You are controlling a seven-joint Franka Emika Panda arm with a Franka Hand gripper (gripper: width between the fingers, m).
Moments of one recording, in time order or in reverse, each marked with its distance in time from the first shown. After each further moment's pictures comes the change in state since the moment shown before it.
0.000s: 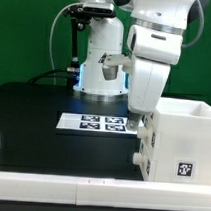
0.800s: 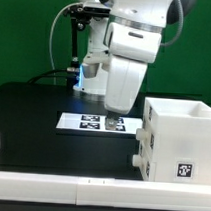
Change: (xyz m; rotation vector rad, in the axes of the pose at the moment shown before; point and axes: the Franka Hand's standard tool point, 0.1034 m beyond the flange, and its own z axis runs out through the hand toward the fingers) arm -0.033 0.004 0.004 0.011 -0.008 -0.011
